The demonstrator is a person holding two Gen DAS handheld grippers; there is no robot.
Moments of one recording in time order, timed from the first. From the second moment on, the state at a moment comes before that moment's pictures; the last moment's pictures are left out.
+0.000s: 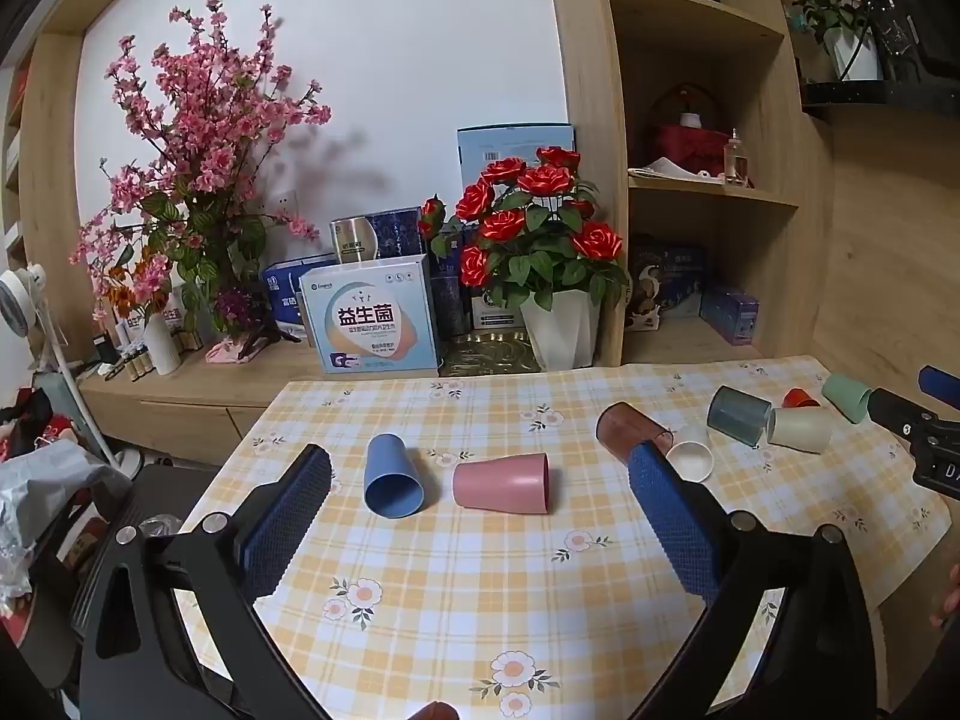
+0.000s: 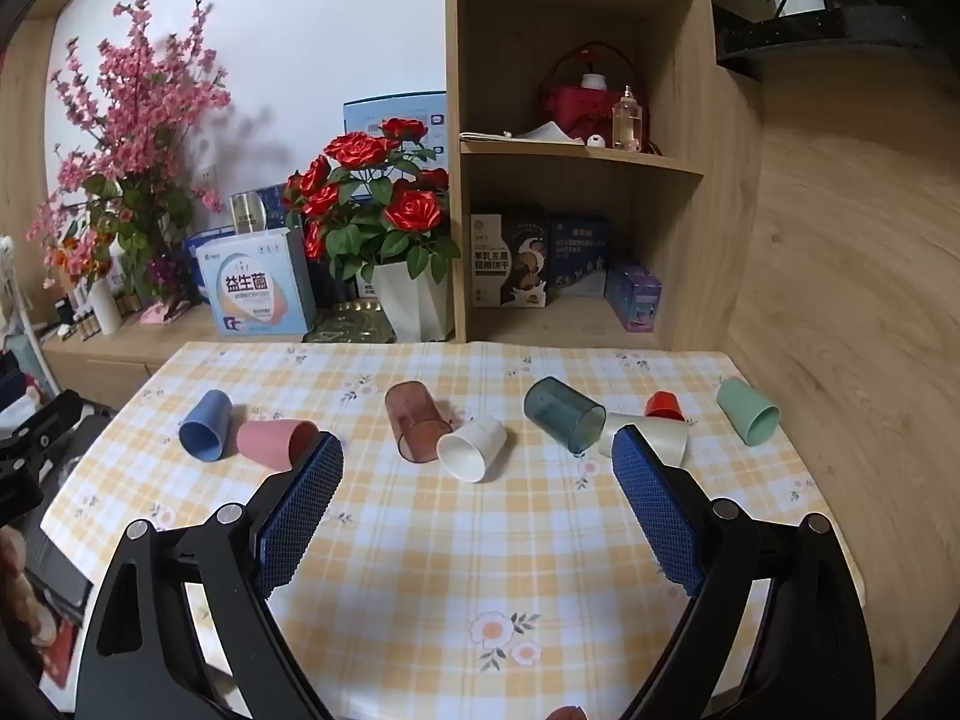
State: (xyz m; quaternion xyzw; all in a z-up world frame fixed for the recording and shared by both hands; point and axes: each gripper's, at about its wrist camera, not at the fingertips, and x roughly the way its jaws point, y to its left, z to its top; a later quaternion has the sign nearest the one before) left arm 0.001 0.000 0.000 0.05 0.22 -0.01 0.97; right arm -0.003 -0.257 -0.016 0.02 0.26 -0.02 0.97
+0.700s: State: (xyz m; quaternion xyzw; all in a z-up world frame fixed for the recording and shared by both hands) left arm 0.002 0.001 0.007 0.05 0.21 -0.01 0.98; right arm -0.004 -0.256 -0.016 0.02 0.25 -0.02 0.97
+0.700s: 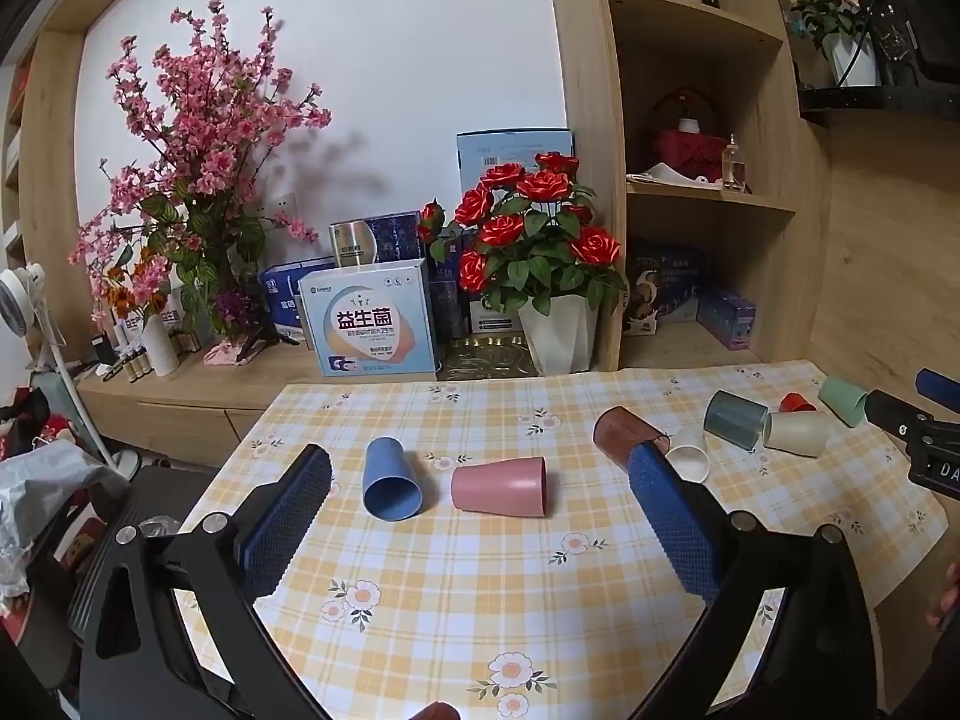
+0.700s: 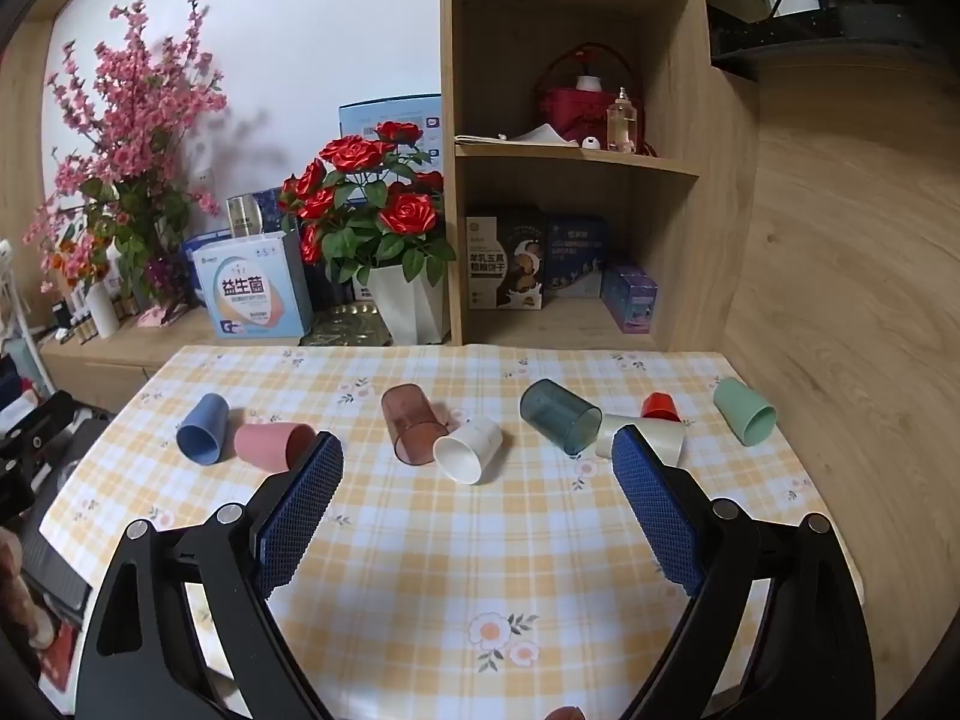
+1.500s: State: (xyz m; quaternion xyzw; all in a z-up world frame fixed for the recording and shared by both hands) left arm -0.002 0.004 0.004 0.05 0.22 -0.02 0.97; right arm -0.001 -0.262 -0.013 0.02 0.25 -0.02 0.97
